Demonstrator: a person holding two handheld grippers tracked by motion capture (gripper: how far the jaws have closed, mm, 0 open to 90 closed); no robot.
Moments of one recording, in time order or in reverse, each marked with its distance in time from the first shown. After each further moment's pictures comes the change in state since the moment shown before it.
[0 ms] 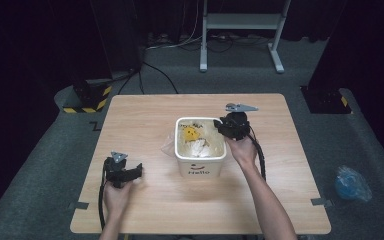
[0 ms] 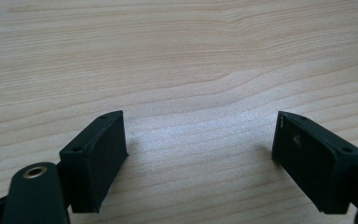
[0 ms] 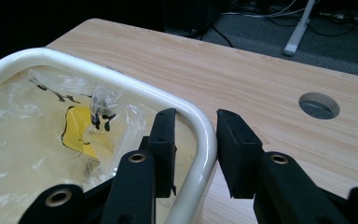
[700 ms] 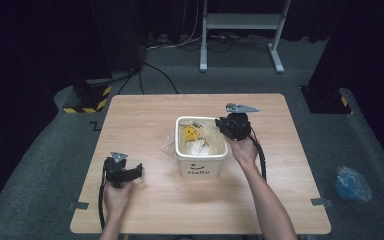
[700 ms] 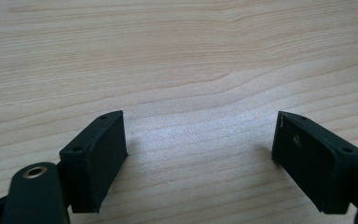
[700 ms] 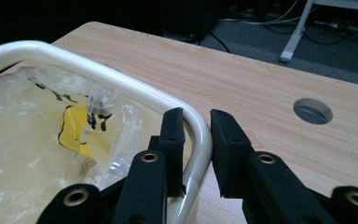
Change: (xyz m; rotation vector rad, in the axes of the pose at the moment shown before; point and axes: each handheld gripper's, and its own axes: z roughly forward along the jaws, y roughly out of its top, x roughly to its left) left arm 0.000 0.000 0.000 0.000 0.000 0.000; right arm -0.001 -0.001 -0.003 -0.024 -0.008 -0.013
